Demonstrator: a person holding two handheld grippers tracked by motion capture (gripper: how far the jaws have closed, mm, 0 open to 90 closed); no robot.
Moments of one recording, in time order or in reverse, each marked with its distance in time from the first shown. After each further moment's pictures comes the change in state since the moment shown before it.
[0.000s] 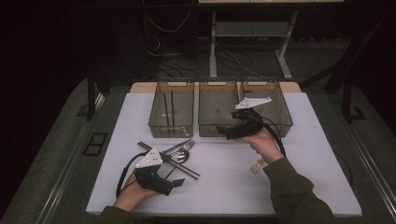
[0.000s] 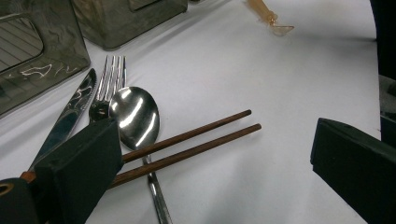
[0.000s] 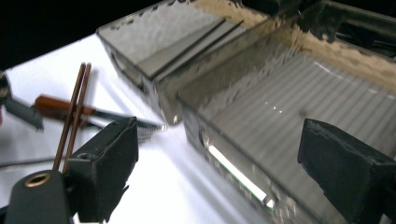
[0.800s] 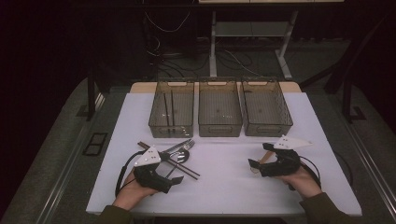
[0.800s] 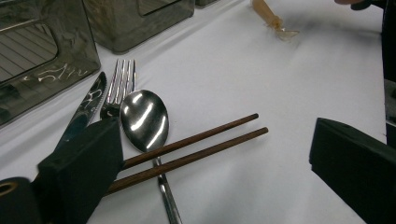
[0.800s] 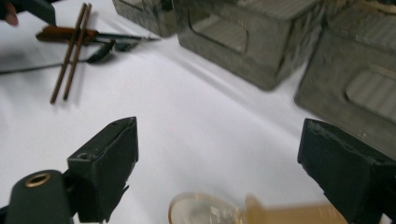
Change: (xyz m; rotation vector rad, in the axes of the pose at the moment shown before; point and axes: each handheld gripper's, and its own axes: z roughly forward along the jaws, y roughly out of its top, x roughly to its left) left arm 0.004 0.001 -0.004 -0.009 0.013 -0.004; right arm -0.004 -0.120 -0.073 -0.032 -0.036 0.028
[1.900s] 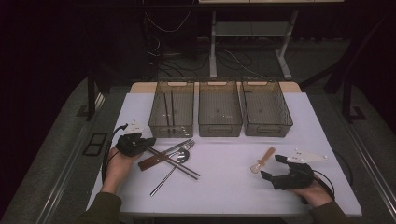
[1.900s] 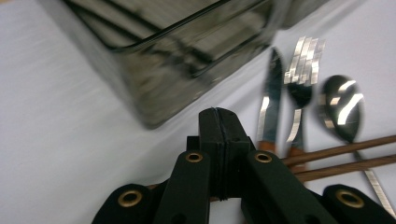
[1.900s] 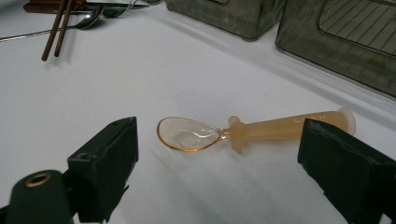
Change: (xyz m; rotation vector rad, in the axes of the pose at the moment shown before) left arm 0.102 0.012 -0.018 0.176 0.286 -0.094; right arm -0.006 -0.038 -0.023 0.021 -0.032 0.028
